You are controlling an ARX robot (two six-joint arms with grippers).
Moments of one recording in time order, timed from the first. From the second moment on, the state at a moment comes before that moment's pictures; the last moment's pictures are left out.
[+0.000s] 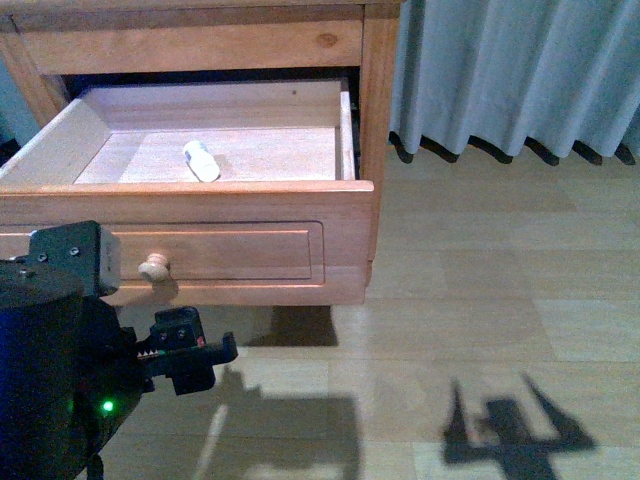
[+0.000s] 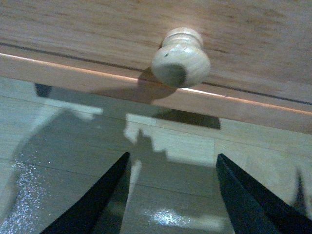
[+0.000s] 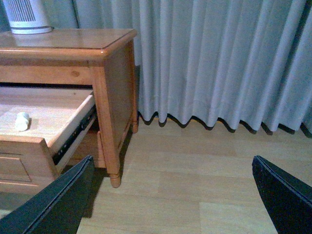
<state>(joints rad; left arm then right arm) -0.40 2.08 0.45 1.06 -0.30 -0.36 0.00 0.00 0.01 0.00 0.00 0.00</state>
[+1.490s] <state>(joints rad) 0.00 0.17 0.07 0.08 0.00 -0.01 0.00 0.00 0.01 0.00 0.00 0.00</state>
